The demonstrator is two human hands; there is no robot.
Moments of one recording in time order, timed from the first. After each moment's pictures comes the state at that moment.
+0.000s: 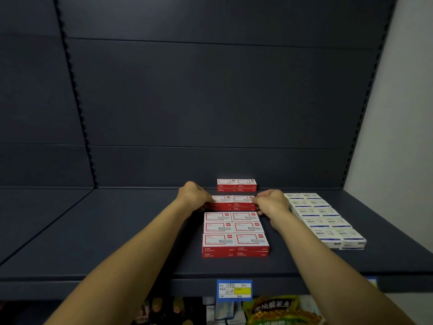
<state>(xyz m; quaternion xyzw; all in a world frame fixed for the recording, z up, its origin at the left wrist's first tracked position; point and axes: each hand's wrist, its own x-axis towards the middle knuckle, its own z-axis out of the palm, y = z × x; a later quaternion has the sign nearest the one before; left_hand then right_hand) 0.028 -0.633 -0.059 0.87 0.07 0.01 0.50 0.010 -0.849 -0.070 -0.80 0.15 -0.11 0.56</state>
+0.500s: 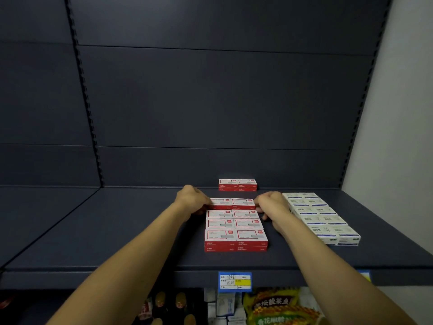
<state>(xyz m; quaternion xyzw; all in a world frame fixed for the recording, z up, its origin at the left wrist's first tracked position) 0.007 -0.623 -0.061 0.86 0.08 0.01 0.51 -0.017 -0.848 -0.063 -0.81 0.15 -0.09 0.56</state>
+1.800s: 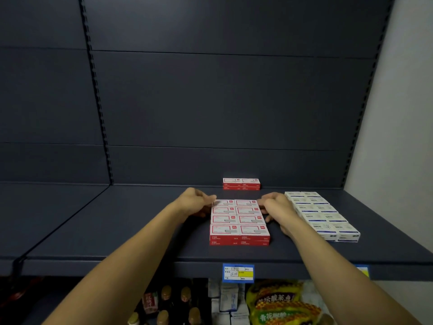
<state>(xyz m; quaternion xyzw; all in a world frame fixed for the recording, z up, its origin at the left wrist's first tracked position) -0.022 -0.606 -0.061 0.84 -0.01 -0.05 0.54 -0.019 -0.862 -0.080 -0.81 0.08 -0.08 0.58</state>
